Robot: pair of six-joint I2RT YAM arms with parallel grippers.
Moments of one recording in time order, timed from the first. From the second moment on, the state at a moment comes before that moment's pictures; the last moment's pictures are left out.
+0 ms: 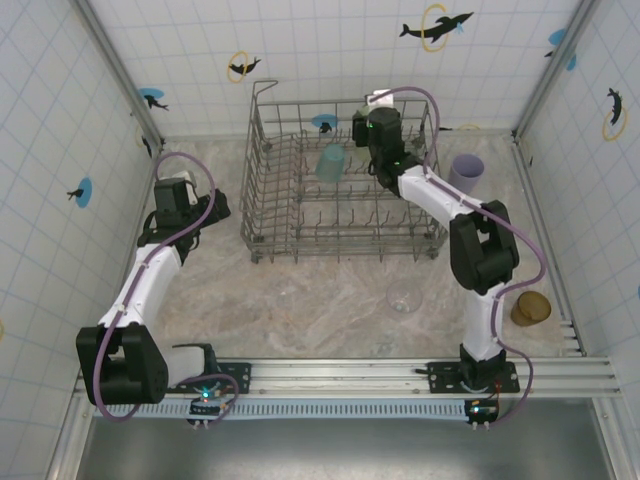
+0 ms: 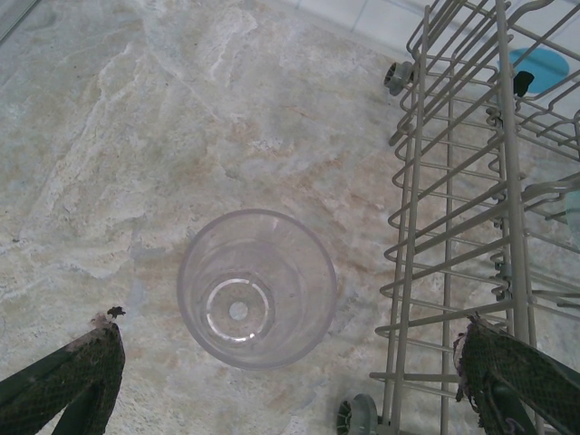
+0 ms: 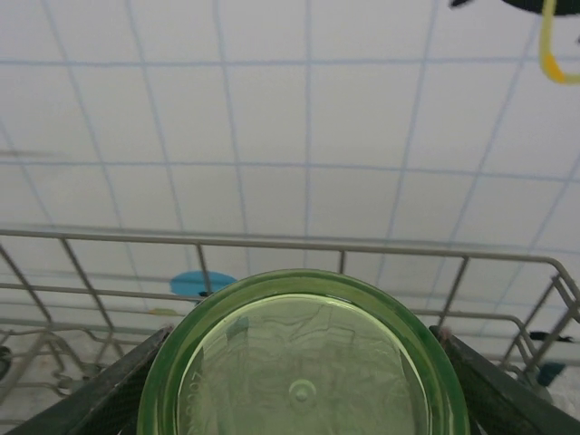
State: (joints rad) left arm 0.00 1.22 0.86 -0.30 0.07 -0.31; right arm 0.50 2.01 1.63 0.19 0.37 0.06
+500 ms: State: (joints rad) left arm 0.00 1.22 0.86 -0.30 0.08 -0.31; right arm 0.50 2.05 1.65 0.17 0.39 0.05
